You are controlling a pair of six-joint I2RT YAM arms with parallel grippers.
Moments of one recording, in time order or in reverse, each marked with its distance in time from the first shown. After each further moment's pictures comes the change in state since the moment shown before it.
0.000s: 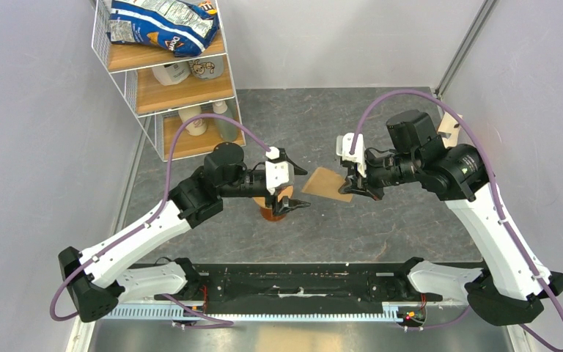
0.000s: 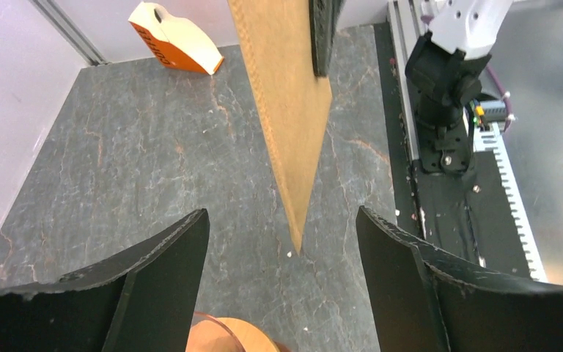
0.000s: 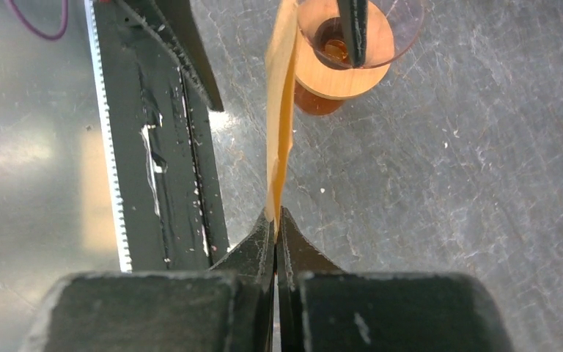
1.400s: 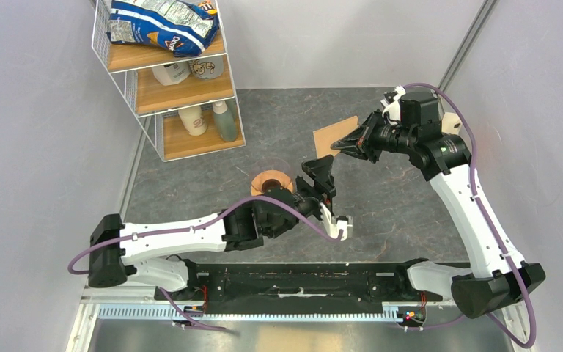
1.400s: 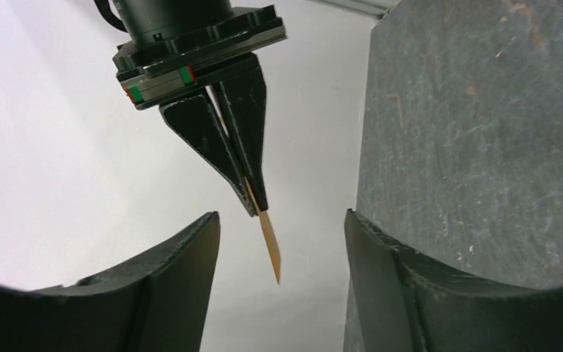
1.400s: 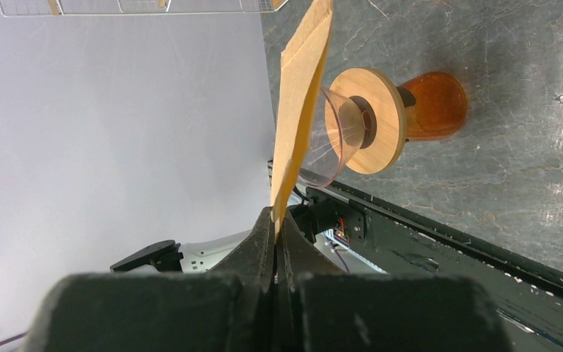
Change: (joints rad) left arm -0.442 0.216 -0.037 0.404 -0.942 0.958; right arm -0.312 0.057 -0.222 0.483 0.044 1.625
